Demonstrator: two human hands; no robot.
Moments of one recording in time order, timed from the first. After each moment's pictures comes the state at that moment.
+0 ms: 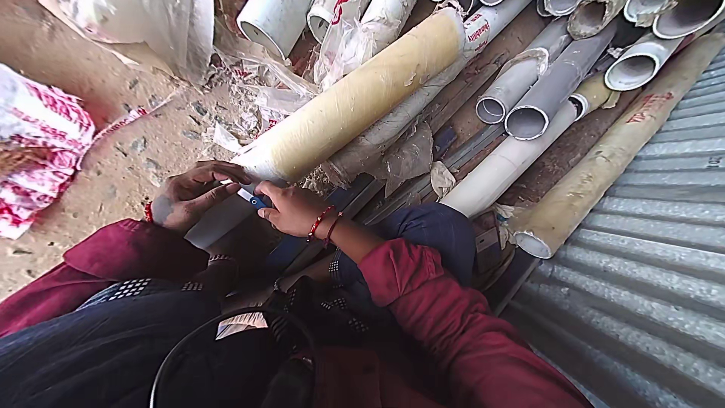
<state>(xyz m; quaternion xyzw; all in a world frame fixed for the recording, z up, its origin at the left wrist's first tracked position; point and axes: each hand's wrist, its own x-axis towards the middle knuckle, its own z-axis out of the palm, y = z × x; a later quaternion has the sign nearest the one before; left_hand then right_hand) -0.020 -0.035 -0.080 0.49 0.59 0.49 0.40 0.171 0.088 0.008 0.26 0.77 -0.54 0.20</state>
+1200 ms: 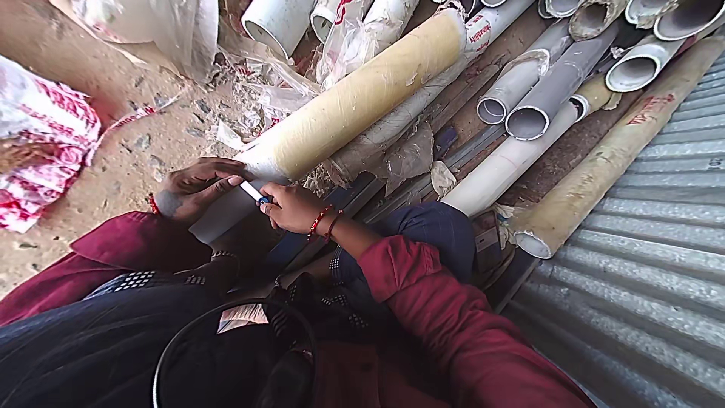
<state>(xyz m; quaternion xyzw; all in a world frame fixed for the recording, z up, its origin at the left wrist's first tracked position) 0.006 -0.023 -0.039 0.49 0.68 0.43 0.34 0.172 0.085 -0.005 0.26 0.73 -0.61 0.17</state>
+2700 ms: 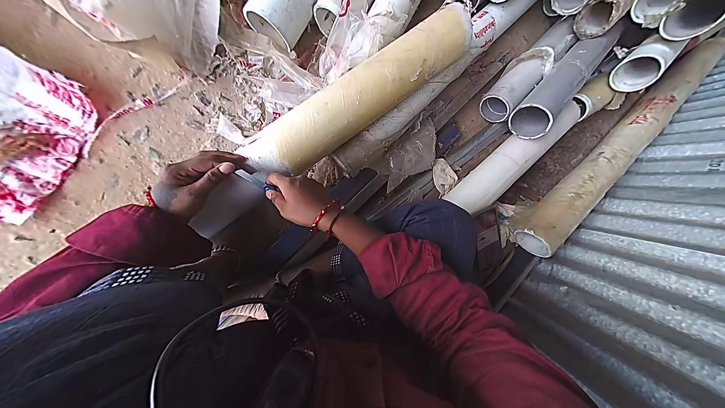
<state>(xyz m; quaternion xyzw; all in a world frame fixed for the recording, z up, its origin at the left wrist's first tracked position) 0.018 -0.020 -0.017 0.43 0.70 0.44 0.36 0.170 0.087 0.004 0.29 0.79 -0.51 0.19</state>
